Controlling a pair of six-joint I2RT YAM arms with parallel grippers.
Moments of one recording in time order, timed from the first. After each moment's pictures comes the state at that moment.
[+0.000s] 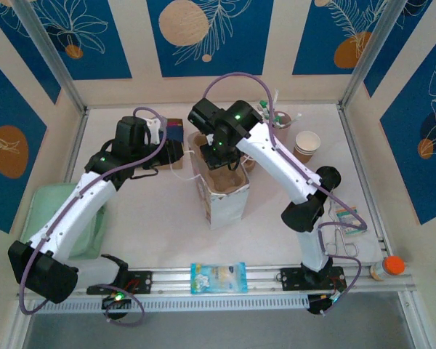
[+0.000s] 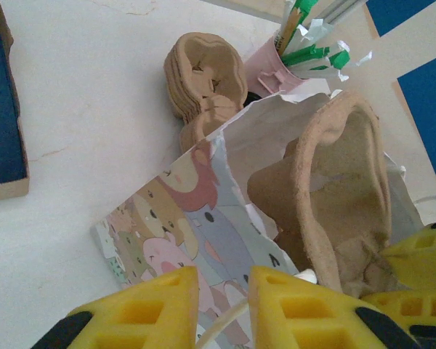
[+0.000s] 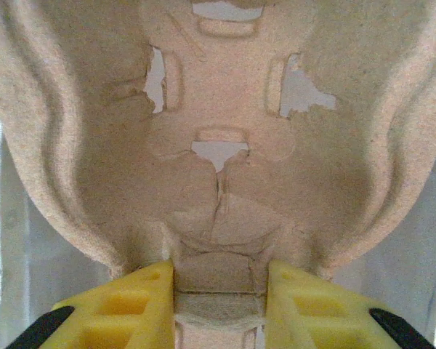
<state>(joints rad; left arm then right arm) -0.41 1.23 1.22 -0.59 0.34 -0.52 0.87 2.01 2.41 -1.70 0.13 0.43</state>
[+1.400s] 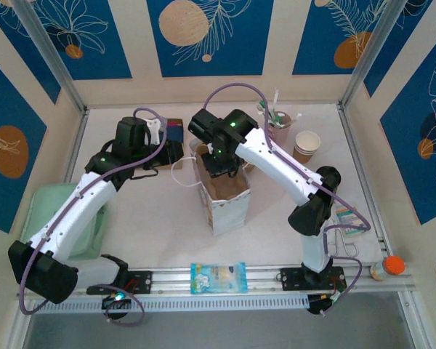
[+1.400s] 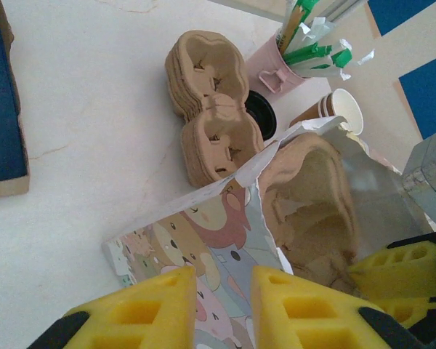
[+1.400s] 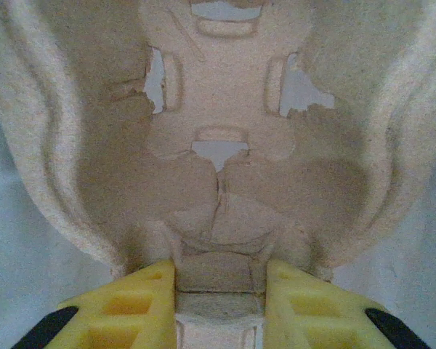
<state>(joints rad) -0.41 1.23 1.21 -0.59 0.34 -0.53 0.87 1.94 2.18 -1.60 0.12 0.45</state>
